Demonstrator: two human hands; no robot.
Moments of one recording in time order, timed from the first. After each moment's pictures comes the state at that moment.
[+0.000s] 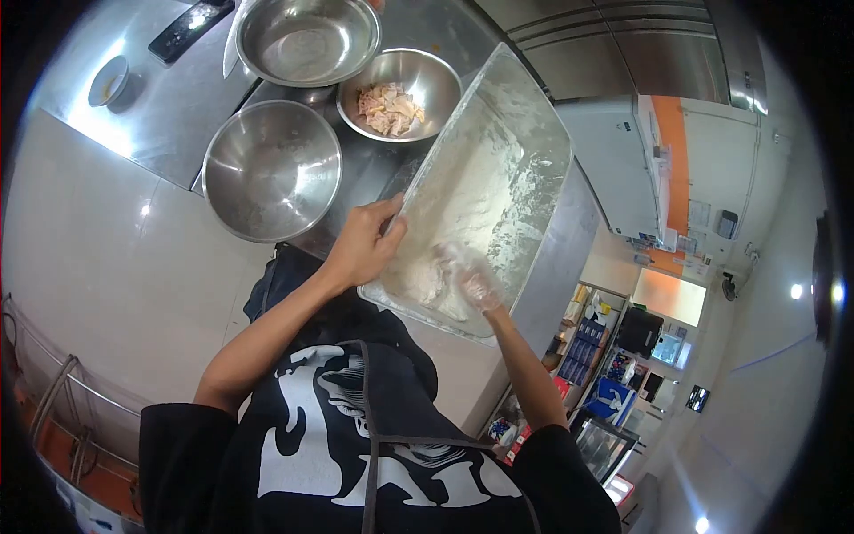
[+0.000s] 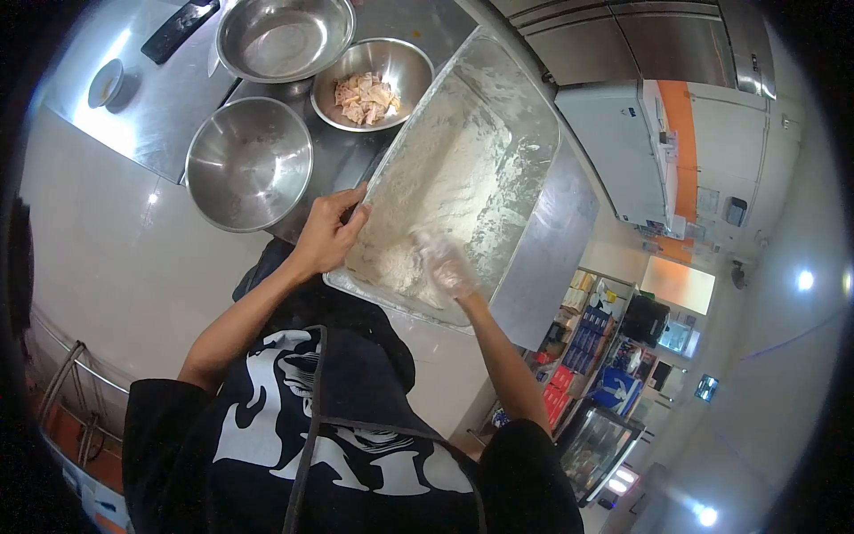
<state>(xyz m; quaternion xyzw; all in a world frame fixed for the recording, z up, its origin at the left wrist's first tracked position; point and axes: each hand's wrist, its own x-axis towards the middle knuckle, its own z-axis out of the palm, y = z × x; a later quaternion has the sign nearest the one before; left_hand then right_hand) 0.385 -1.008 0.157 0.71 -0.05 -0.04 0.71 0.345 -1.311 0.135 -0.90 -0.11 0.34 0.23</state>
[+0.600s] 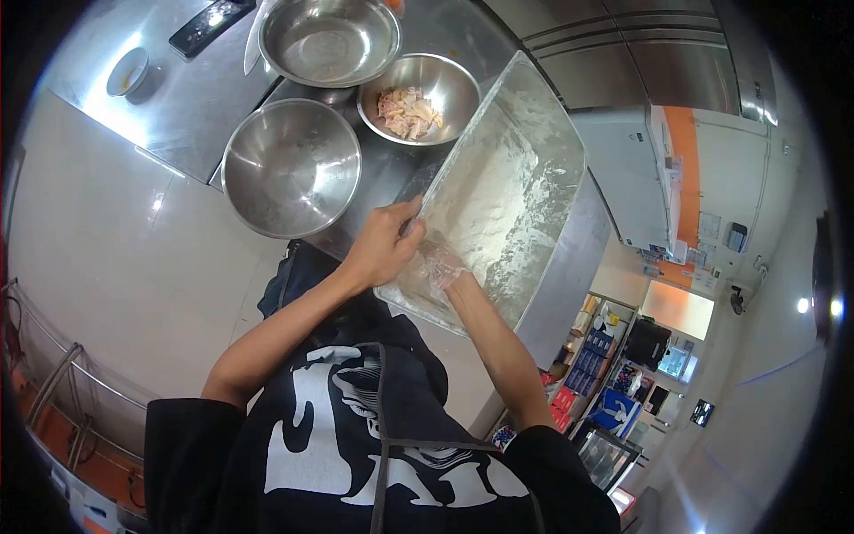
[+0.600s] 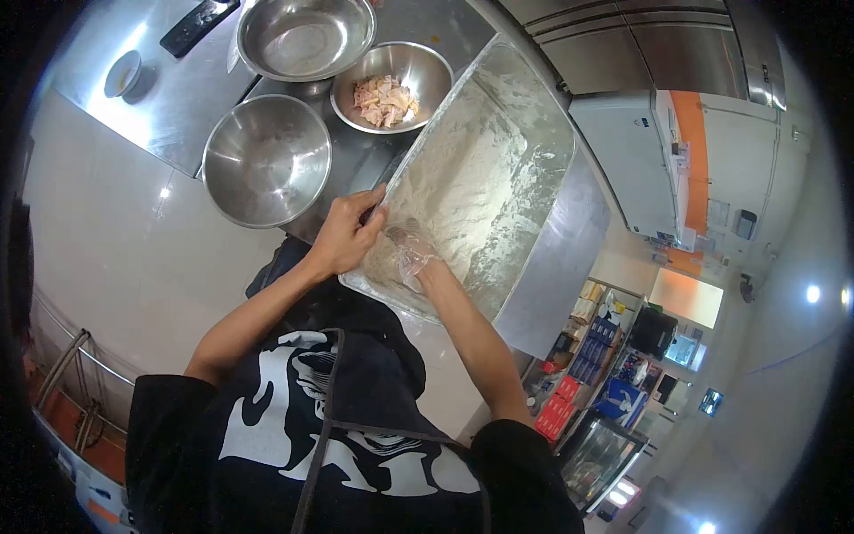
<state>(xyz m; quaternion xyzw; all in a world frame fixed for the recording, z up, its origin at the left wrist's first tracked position) 0.382 -1.010 0.155 0.70 -0.05 0.00 0.71 0.383 -1.205 0.093 -0.58 0.27 0.29 0.71</state>
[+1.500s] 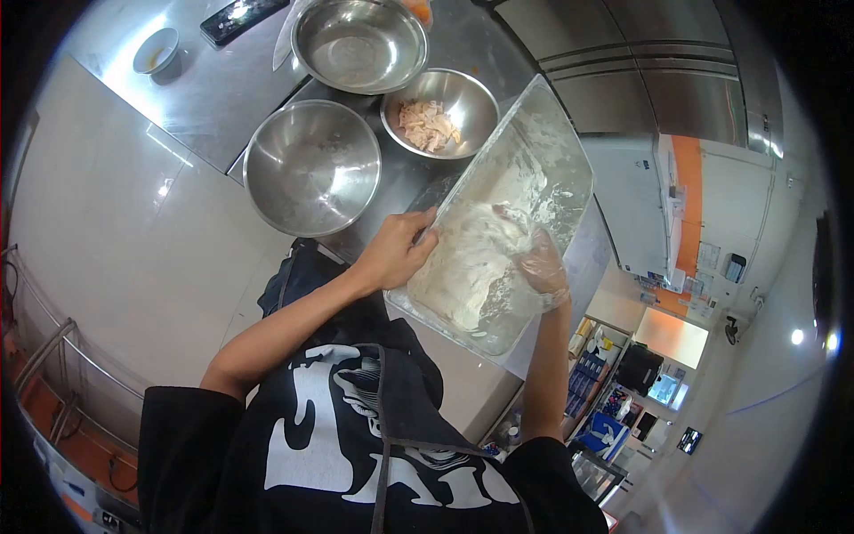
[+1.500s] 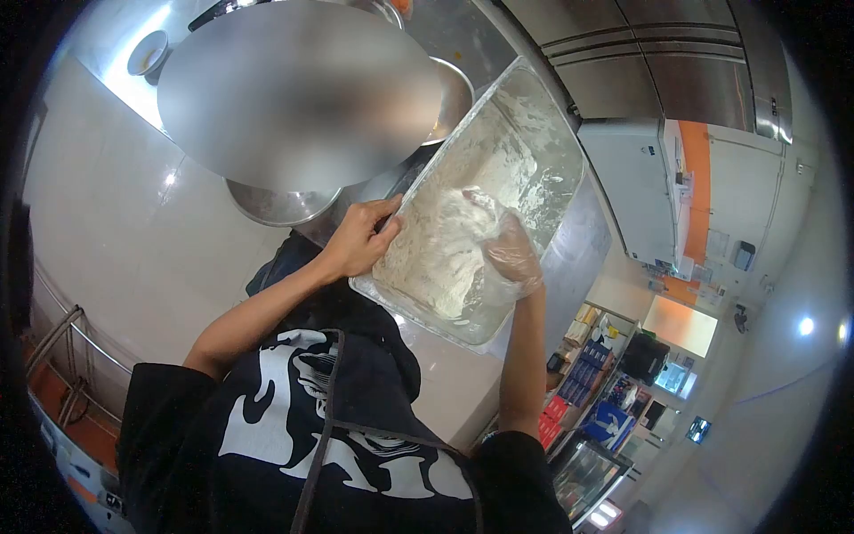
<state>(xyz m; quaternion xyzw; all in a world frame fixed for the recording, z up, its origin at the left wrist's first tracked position) 0.382 -1.006 0.153 0.70 -0.05 -0.03 0.71 0.449 -1.242 0.255 -0.91 -0.17 0.21 0.32</state>
